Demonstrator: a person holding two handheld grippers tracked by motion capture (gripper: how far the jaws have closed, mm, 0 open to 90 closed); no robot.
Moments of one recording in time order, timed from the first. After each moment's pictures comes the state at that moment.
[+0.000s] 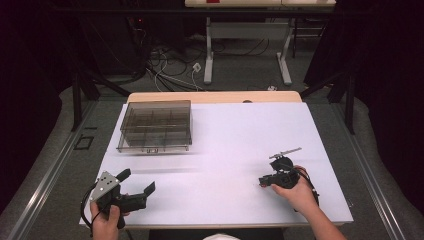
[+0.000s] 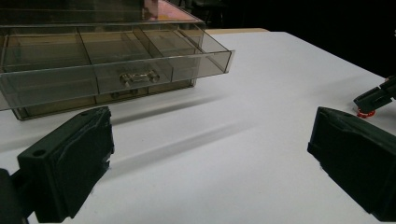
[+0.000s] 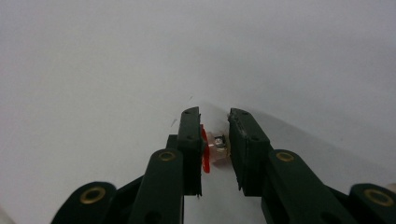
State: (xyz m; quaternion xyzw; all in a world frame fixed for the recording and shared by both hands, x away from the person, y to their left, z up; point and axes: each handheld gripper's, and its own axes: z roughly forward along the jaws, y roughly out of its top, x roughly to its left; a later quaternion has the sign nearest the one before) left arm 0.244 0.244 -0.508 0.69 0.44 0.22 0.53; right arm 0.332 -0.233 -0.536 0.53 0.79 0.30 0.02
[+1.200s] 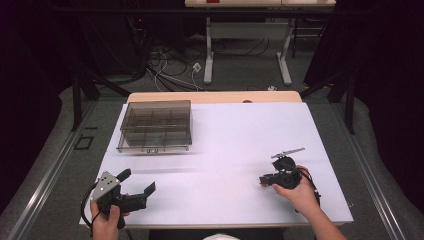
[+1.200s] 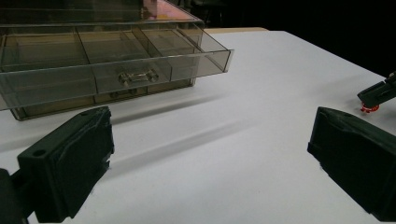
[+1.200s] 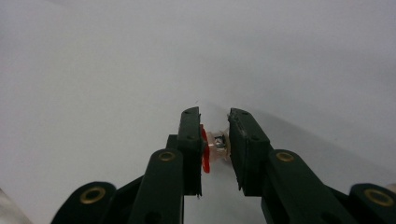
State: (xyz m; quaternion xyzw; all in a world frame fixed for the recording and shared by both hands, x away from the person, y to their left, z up) left arm 0.245 0.244 -0.508 0.69 0.44 0.22 0.53; right arm 0.327 -0.236 -0.528 0.53 0.79 0.31 0.03
